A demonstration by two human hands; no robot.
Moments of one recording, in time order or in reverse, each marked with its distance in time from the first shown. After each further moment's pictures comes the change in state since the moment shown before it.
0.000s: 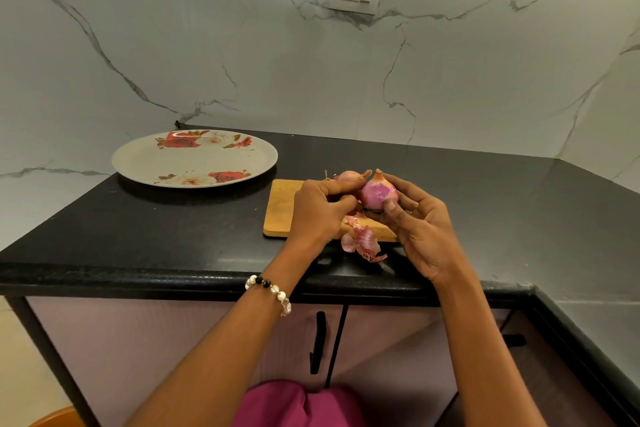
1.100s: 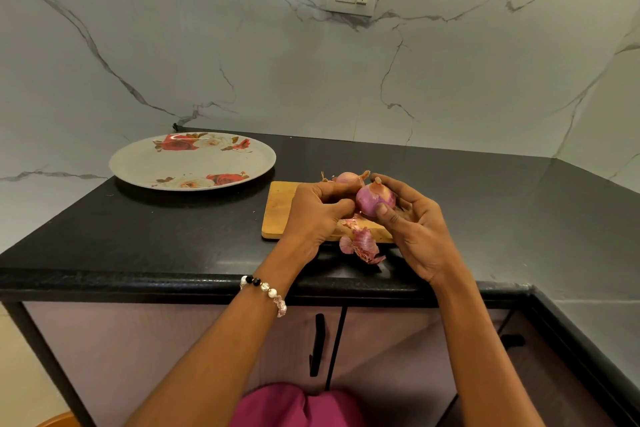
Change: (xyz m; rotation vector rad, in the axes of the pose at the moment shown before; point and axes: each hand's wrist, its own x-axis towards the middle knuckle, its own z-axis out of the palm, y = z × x) left_hand 0.001 0.001 -0.002 -0.231 -0.069 -0.207; right_hand 0.004 0.007 -0.005 -0.066 -0.056 -0.026
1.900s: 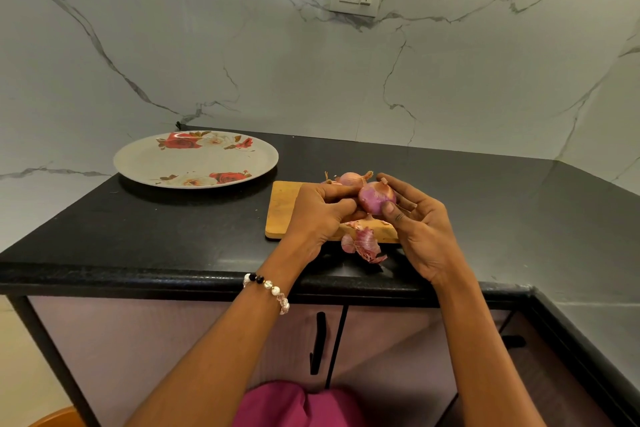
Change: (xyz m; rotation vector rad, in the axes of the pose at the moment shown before) left_hand 0.000 0.000 0.001 -0.045 -0.012 -0.058; right_hand -0.002 -0.004 0.002 0.036 0.035 -0.002
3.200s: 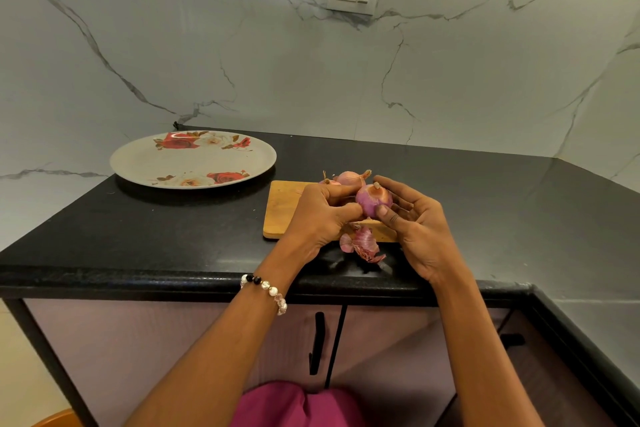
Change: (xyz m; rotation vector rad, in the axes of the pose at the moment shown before) left_hand 0.001 -0.004 -0.001 0.111 -0.090 0.066; right_hand -0.001 0.001 0.000 -0.118 0.041 0.018
